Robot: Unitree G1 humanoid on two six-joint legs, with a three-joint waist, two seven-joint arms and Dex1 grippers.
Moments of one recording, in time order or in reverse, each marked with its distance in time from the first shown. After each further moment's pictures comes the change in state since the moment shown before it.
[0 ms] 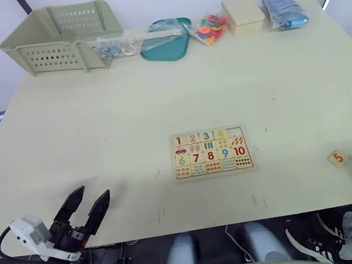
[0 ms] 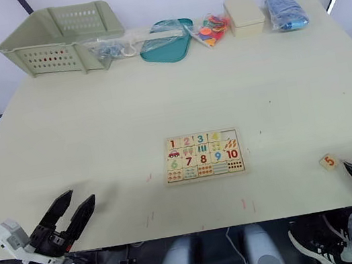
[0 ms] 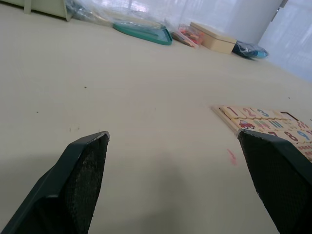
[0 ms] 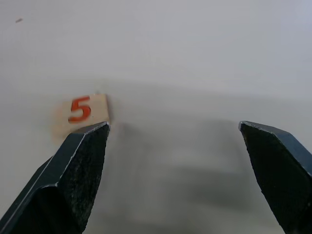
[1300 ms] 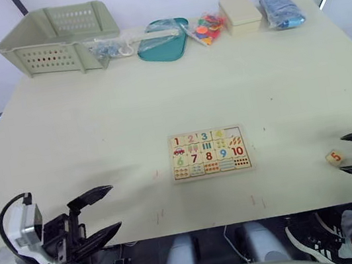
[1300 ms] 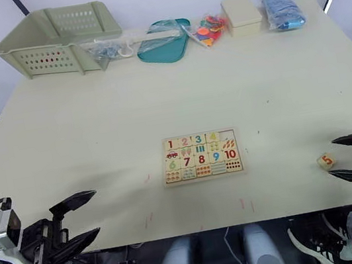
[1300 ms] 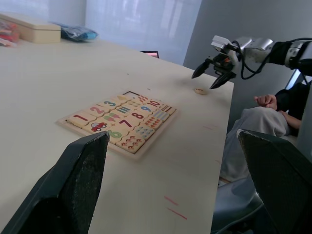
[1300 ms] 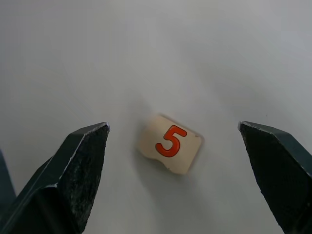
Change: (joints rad) left arm -0.132 0.287 -0.043 0.128 -0.068 0.013 -0.666; right arm -0.300 -0.434 0.345 0.144 -0.168 -0.111 0.456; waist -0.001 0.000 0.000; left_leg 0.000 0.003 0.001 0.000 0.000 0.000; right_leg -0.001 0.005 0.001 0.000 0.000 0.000
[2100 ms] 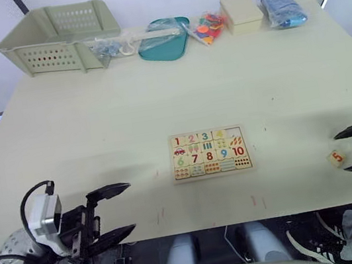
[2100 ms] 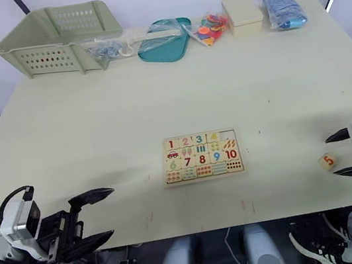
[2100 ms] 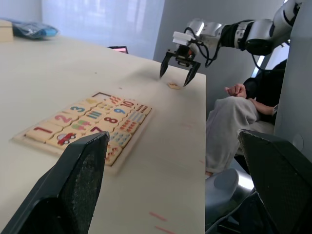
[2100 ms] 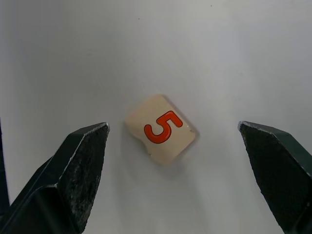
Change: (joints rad) left arm -0.091 0.073 -0.191 0.006 -0.013 -0.077 -0.002; right arm -0.357 -0.097 0.293 0.295 -0.146 -0.250 0.196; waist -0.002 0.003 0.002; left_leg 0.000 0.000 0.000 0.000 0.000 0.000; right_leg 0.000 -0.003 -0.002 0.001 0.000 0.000
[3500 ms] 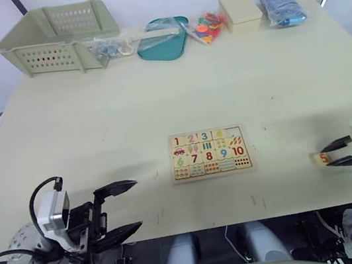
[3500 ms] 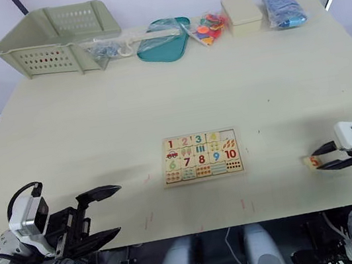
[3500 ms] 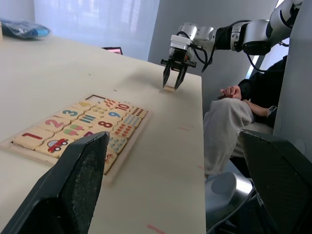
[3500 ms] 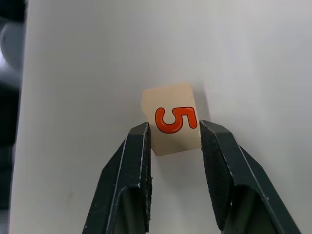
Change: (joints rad) left arm -0.010 -0.035 0.012 -0.039 0.028 0.041 0.009; right arm 0.064 -0.056 0.128 -0.373 0.170 0.165 -0.145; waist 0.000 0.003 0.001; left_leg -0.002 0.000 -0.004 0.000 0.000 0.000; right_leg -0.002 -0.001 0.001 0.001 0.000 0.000
